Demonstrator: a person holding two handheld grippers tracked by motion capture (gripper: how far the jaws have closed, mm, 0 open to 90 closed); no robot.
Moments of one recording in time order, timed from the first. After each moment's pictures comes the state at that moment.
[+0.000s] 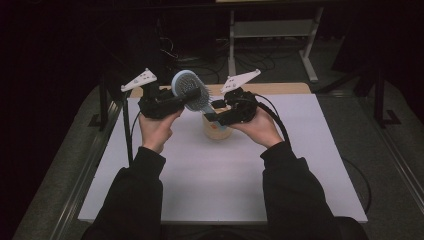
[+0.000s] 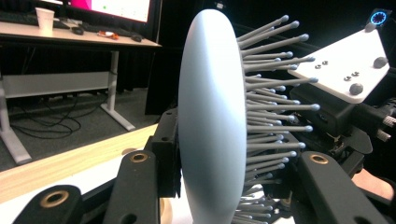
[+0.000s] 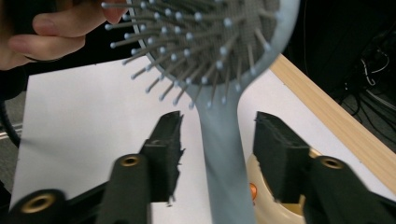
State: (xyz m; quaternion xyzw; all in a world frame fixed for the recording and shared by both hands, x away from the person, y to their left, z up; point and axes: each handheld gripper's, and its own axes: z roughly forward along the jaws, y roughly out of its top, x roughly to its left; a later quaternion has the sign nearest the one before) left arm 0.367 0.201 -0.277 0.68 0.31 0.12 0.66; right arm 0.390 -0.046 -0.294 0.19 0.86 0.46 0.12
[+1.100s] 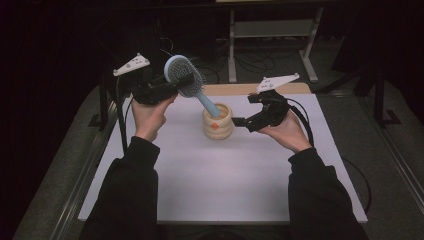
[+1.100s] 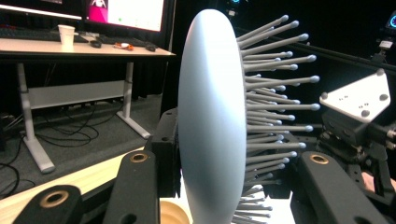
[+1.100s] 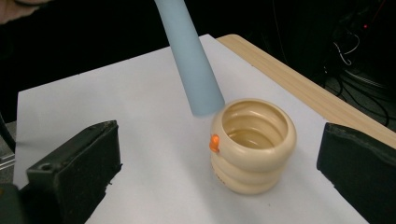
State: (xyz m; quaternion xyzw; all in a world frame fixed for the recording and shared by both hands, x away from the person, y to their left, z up) left arm 0.385 0.212 -0.251 0.67 0.32 0.15 0.65; right arm 0.384 -0.119 -0.306 0.26 0.83 0.49 0.12
